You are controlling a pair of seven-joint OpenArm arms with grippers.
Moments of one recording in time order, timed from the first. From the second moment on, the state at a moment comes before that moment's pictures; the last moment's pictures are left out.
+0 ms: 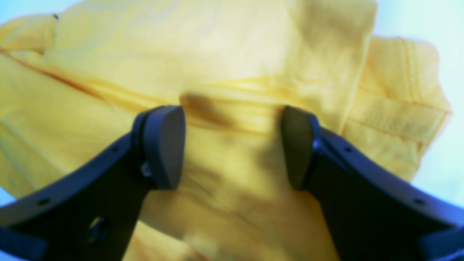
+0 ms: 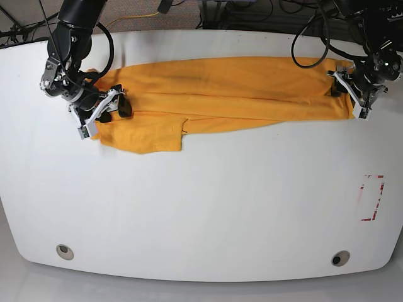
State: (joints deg) left arm 11.8 -14.1 -36.0 91.1 -17.5 -43.0 58.1; right arm -5.1 12.4 23.9 84.3 30.0 41.1 -55.1
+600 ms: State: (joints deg) left arm 13.6 -28.3 -47.0 88.7 -18.5 -42.8 60.2; right arm -5.3 12.3 23.9 84.1 30.3 41.5 -55.2
